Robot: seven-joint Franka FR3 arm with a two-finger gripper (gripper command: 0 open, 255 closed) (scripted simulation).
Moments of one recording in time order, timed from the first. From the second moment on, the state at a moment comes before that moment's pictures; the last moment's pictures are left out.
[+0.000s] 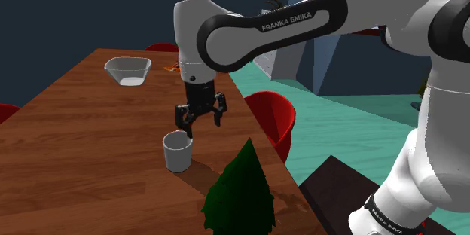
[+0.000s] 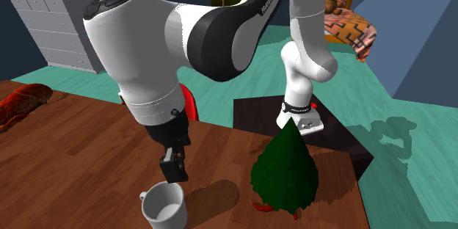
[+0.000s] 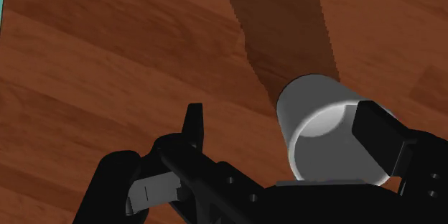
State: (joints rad) arm 0.24 0.28 0.46 -1.73 -0.10 1.84 0.78
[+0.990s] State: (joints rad) arm 0.41 0.68 0.43 -1.32 -0.24 1.82 0.89
